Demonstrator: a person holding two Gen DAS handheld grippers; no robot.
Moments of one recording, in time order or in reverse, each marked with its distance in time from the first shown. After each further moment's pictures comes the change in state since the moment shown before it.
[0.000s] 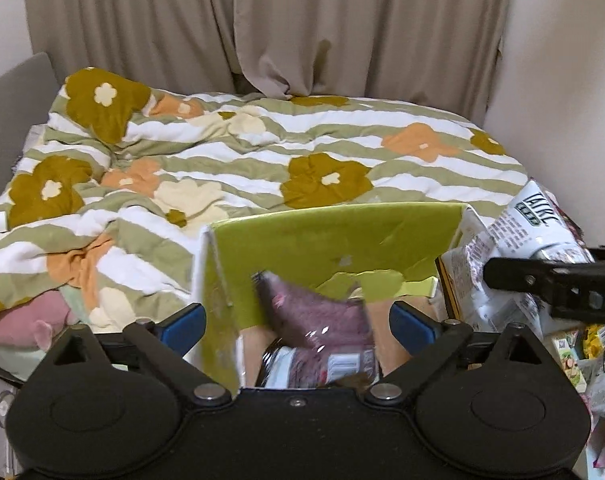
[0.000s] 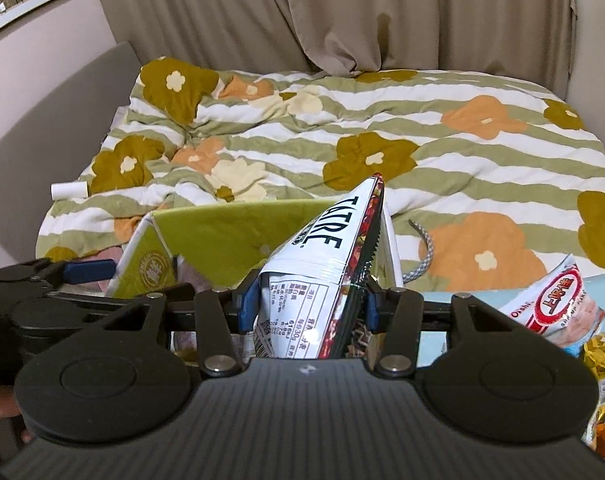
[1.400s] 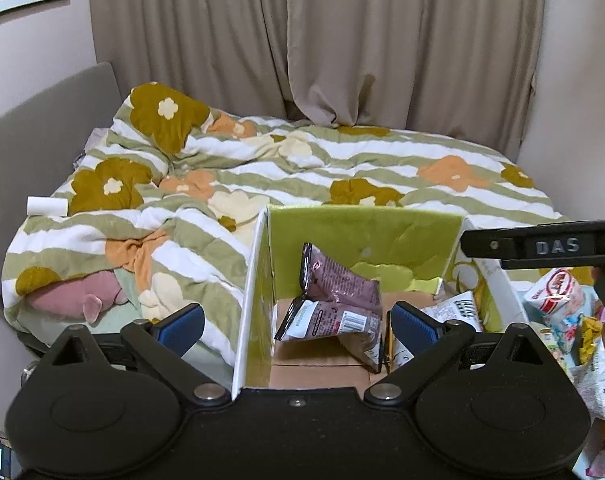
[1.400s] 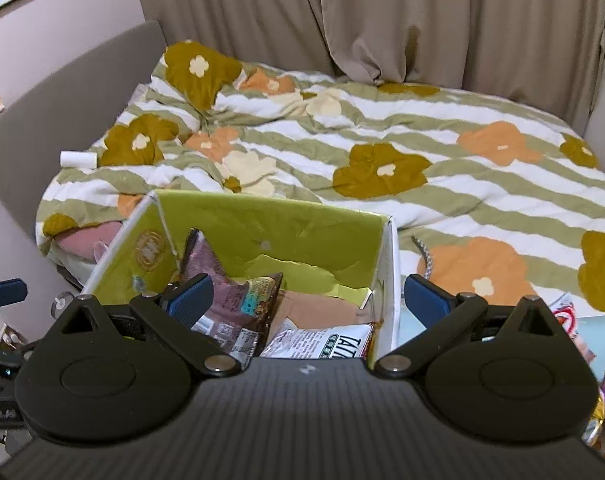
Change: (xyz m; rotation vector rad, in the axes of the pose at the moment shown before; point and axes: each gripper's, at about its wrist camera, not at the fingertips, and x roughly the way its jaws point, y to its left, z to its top) left arm -0.079 -0.014 -0.033 -0.086 -0.092 0.126; right arm -0.015 0.001 -0.004 -0.114 -0.051 0.026
